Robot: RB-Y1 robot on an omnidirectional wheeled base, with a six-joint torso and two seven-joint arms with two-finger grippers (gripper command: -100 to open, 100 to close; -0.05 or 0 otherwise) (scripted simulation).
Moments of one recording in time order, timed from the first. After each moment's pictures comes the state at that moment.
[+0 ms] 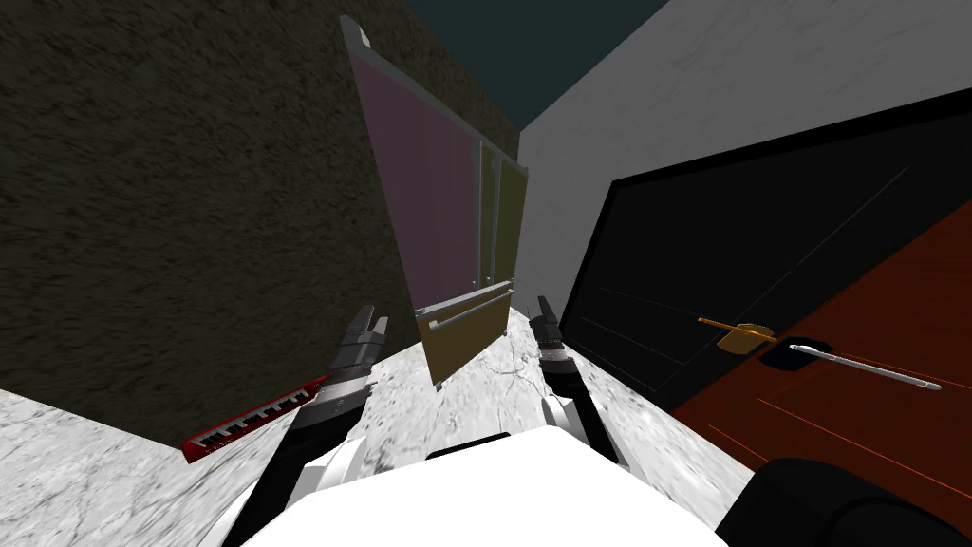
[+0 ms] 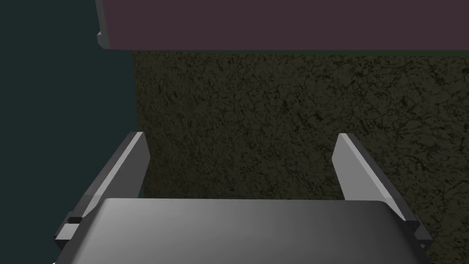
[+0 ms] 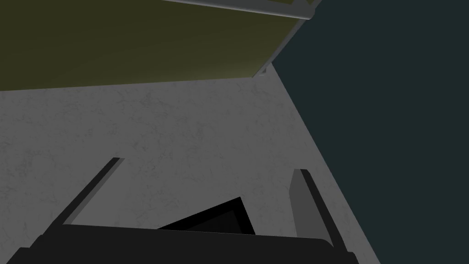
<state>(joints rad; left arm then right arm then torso) 0.52 0.00 -0.03 -2.27 -0.12 -0.40 -0.07 0.52 -0.05 0.05 -2.27 0.03 -0.40 -0.02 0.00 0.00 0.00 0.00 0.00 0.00</state>
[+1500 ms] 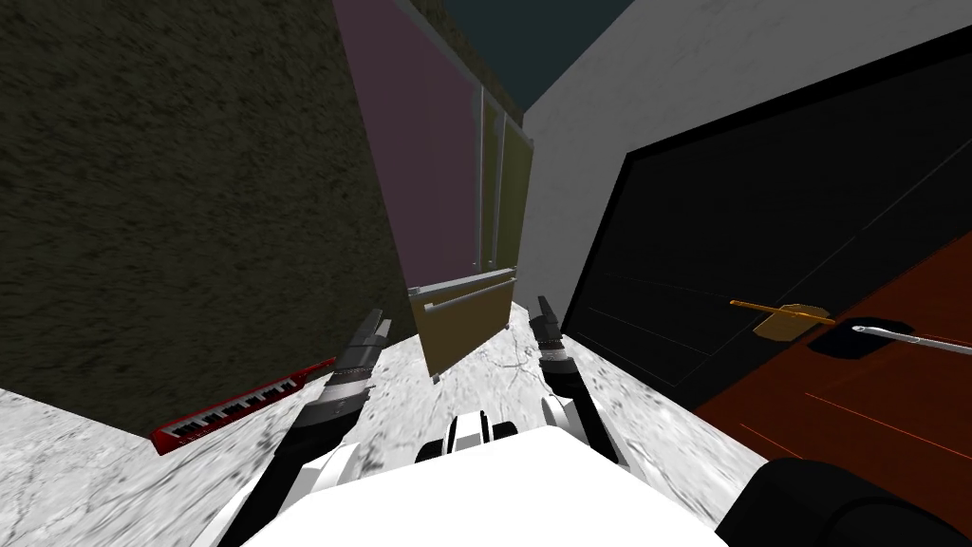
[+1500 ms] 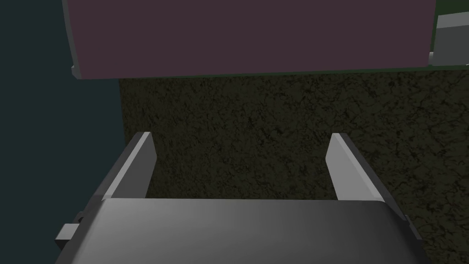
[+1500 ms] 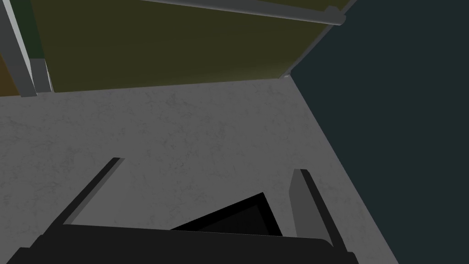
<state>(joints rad) 0.50 0.10 -0.02 -2.22 -0.11 -0.41 -0.06 0.52 -0.05 0.05 -2.27 0.03 -0.40 -0.02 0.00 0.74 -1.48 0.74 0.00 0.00</state>
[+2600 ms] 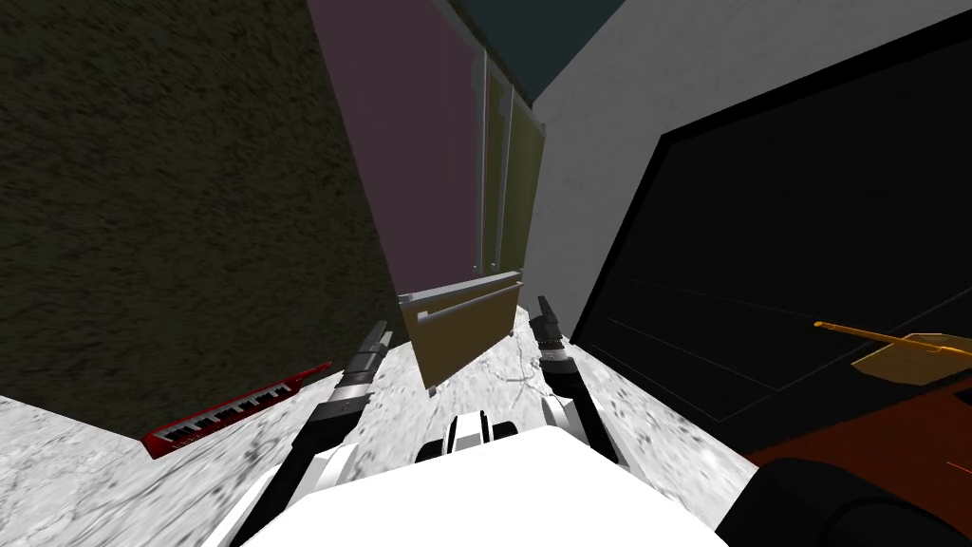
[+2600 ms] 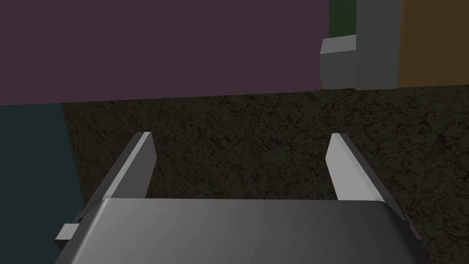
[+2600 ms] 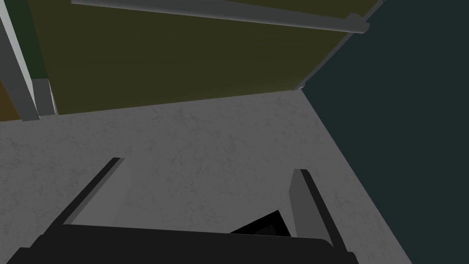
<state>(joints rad) 0.43 0.17 0.03 -1.97 -0.05 -0.45 -0.03 0.52 -0.05 0.05 -2.27 0.03 -0.40 -0.02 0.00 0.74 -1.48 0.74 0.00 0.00</state>
